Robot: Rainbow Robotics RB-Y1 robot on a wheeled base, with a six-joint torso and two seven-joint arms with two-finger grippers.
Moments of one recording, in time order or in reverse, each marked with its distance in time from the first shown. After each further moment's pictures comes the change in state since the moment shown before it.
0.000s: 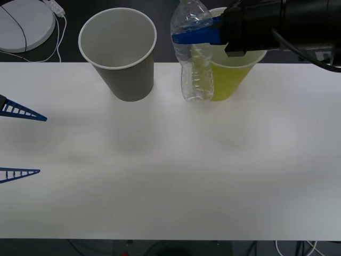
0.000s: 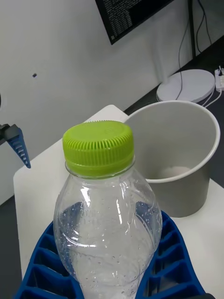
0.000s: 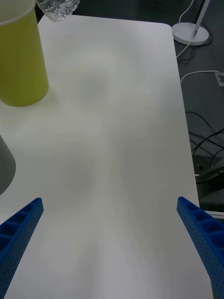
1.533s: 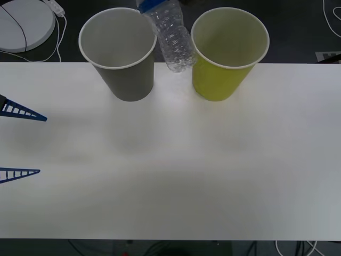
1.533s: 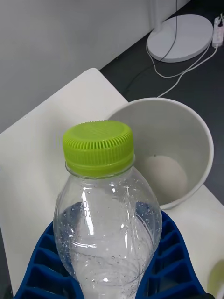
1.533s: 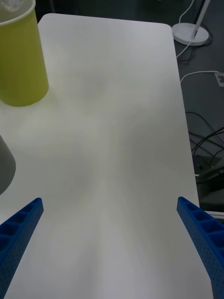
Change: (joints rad) right arm -0.425 0.394 0.000 0.441 0.311 -0.511 -0.198; left arm 0.000 0.000 0.000 0.000 0.000 0.000 0.000
